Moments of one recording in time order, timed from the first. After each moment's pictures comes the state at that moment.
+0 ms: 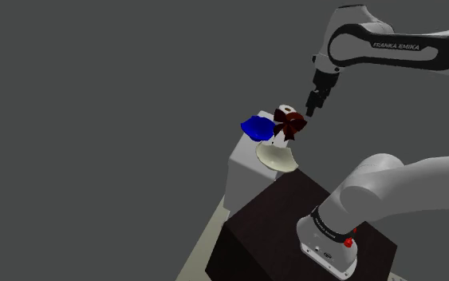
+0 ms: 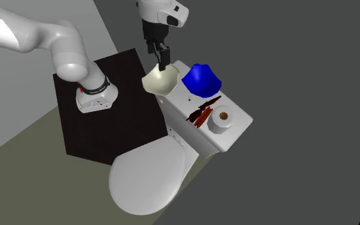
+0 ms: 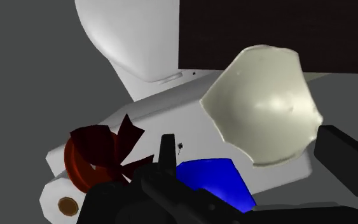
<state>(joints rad) -0.04 -0.68 -0.33 -2.48 -0.34 1.70 -0.30</state>
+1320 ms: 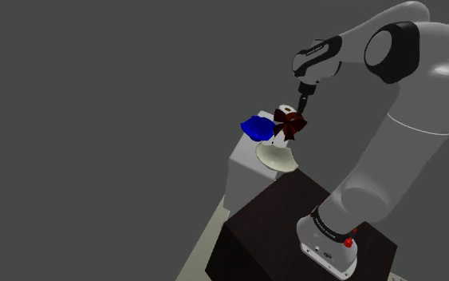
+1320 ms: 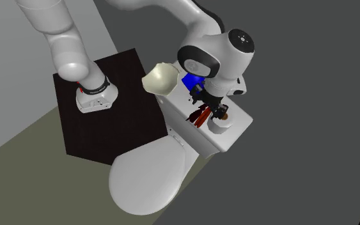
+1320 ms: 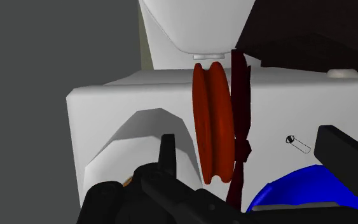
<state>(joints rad) 0.01 0.18 -0.74 -2.08 0.00 2.10 -1.16</state>
